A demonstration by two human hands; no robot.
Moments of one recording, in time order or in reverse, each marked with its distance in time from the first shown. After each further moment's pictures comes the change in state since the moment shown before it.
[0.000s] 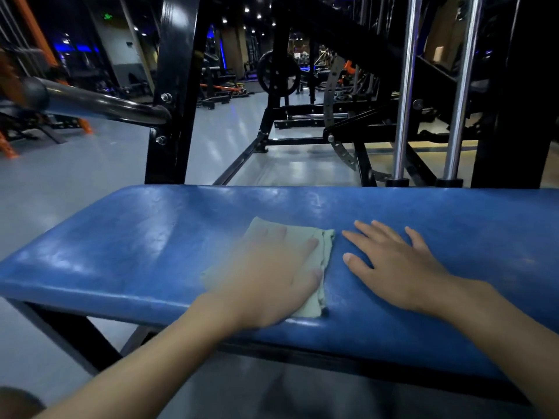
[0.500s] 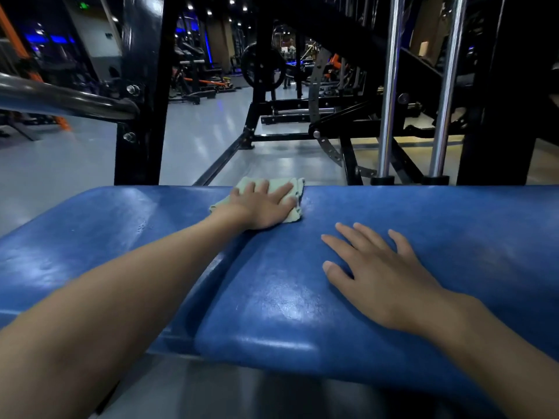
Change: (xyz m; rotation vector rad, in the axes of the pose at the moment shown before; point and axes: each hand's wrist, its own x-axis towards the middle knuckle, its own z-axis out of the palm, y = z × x) left_hand 0.177 -0.028 -0.015 -0.046 -0.062 -0.074; right_hand 0.005 0.005 0.005 -0.011 0.025 -0.022
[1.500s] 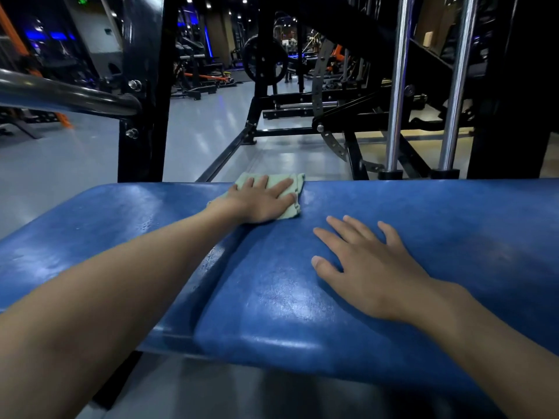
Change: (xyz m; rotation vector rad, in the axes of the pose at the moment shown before) left_hand 0.004 -0.016 -0.002 0.004 -0.020 0.006; right_hand 0.016 -0.019 0.002 -0.007 -0.008 -0.034
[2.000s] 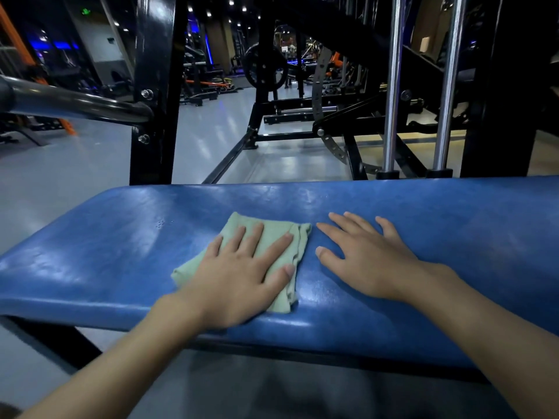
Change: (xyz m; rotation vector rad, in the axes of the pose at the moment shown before) left_hand -0.180 0.005 0.030 0.082 0.083 0.110; right_hand -0.002 0.000 -0.003 0.034 -0.023 0.008
